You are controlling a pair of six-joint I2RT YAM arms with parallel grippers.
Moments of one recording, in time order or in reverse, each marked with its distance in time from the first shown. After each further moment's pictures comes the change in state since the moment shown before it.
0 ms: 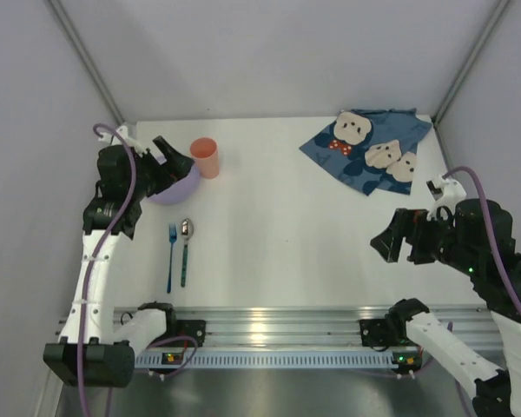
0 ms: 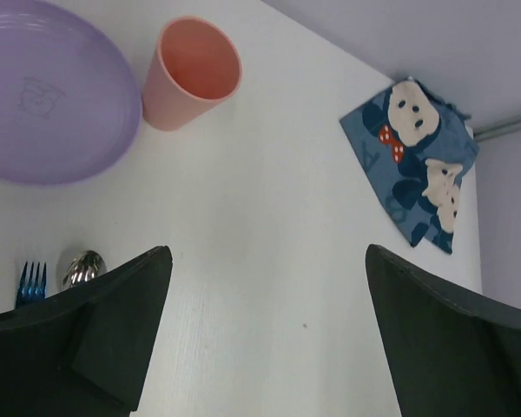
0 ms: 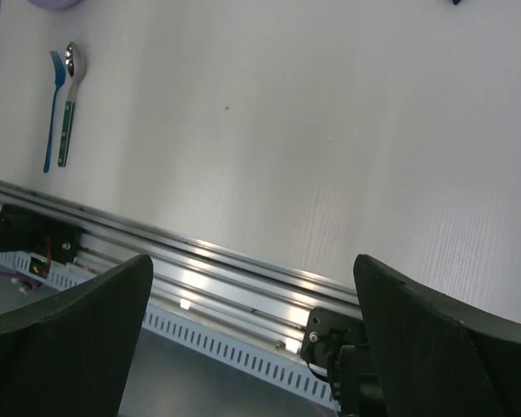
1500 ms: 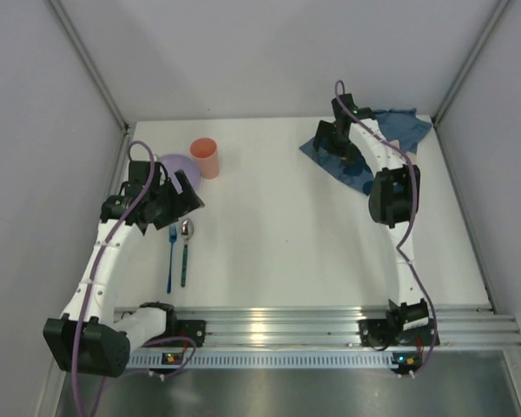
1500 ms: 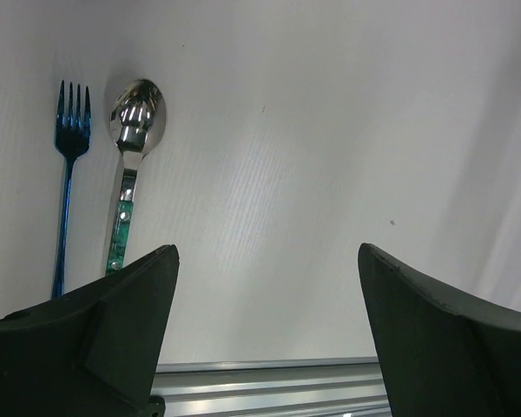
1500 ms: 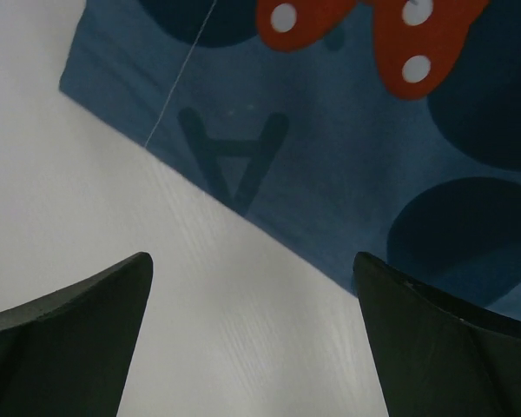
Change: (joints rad) left arm -0.091 0.050 -0.051 -0.340 -0.144 -0.037; right arm -0.129 1.769 0.992 0.298 0.080 0.142
